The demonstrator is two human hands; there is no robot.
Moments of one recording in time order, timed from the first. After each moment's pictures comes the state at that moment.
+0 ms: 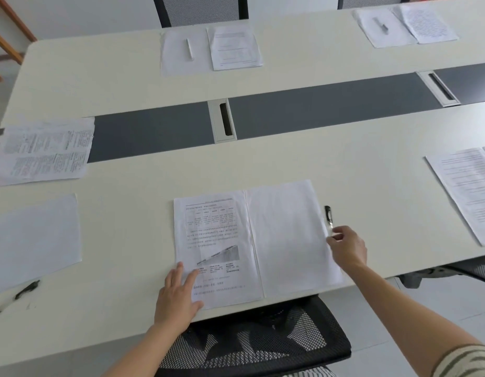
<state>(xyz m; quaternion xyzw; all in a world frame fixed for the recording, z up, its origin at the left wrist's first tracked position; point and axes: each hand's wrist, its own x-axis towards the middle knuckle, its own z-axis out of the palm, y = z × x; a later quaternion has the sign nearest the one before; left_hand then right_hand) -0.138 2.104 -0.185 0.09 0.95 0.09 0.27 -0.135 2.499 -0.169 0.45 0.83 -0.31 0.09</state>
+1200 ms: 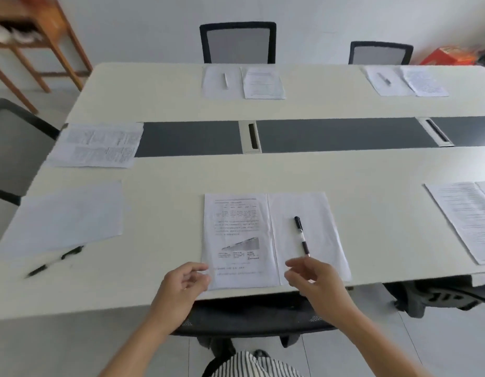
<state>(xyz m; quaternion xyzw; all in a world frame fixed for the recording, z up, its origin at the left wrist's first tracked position) -0.074 2.051 -0.052 -0.07 0.81 0.54 0.23 -0.034 2.339 -0.043 0.16 0.84 -0.51 0.12</state>
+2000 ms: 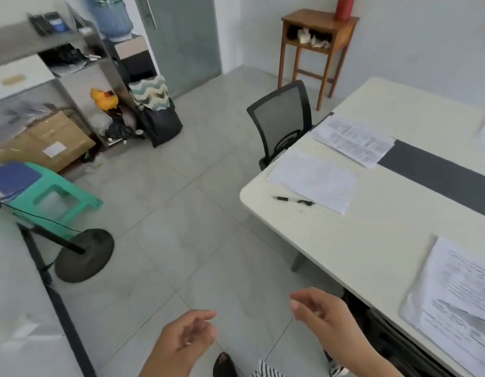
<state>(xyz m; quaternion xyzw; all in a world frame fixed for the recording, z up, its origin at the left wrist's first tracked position) 0.247 1.779 -0.014 -0.42 0.67 0.61 0.00 0.048 1.978 -0.039 -0.21 0.80 -0.45 0.34</state>
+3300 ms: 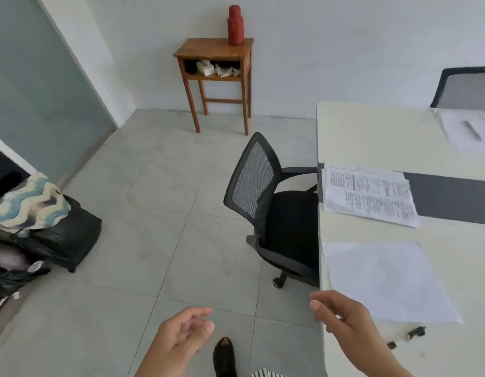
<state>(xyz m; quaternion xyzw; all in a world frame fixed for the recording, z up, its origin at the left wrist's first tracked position) -0.177 1.249 -0.009 -0.22 0.75 0.60 0.16 -0.228 1.550 -0.042 0.05 0.83 -0.54 0.15</state>
